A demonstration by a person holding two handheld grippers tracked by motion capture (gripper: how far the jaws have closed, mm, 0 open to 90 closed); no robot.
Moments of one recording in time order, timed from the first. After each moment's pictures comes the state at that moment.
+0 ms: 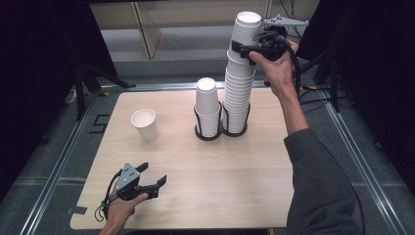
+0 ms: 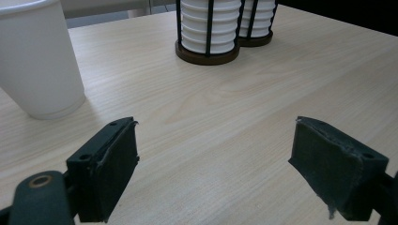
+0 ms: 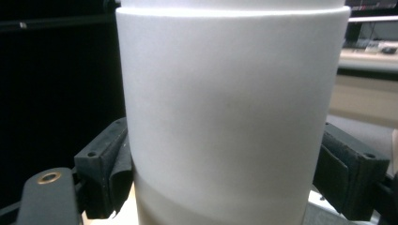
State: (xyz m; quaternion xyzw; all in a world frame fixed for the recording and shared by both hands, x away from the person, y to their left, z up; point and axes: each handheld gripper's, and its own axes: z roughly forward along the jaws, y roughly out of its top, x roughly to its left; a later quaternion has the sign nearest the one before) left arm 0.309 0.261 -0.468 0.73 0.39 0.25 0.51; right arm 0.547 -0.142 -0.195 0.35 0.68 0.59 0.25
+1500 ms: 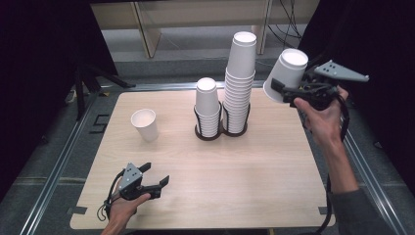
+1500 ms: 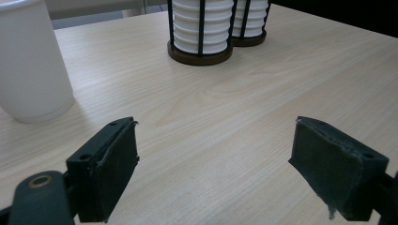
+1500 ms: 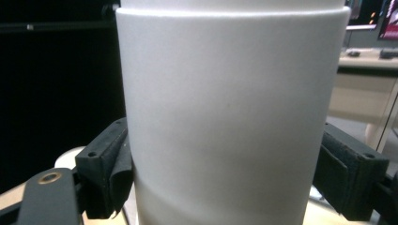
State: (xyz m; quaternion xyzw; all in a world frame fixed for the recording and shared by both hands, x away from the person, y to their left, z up) left arm 0.312 0.255 -0.470 0.73 0.38 0.24 0.51; right arm 0.432 -0.231 -0.253 0.36 0.67 0.60 0.27
